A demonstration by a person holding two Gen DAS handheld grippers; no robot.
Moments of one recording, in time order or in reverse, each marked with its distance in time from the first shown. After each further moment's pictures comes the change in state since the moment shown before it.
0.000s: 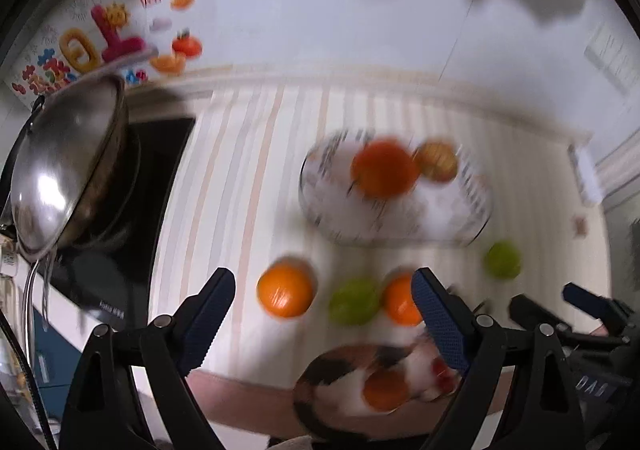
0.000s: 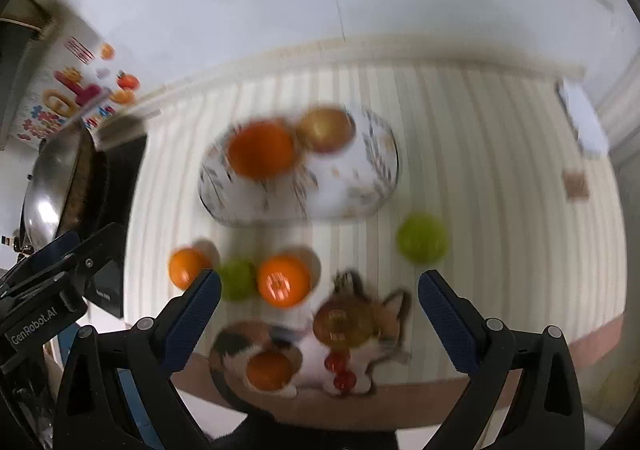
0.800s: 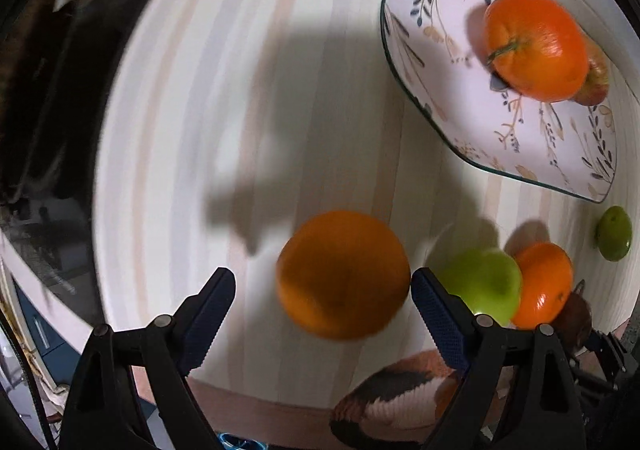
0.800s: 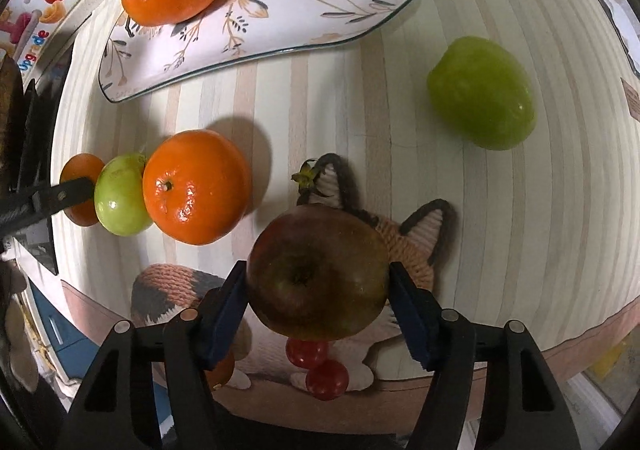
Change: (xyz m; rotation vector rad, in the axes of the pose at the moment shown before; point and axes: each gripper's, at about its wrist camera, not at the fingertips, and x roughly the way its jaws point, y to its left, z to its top) left arm 0.175 0.051 -0.006 -0.069 0.391 -0.006; right arm 0.145 -0.020 -0.050 0.008 0.302 -0.048
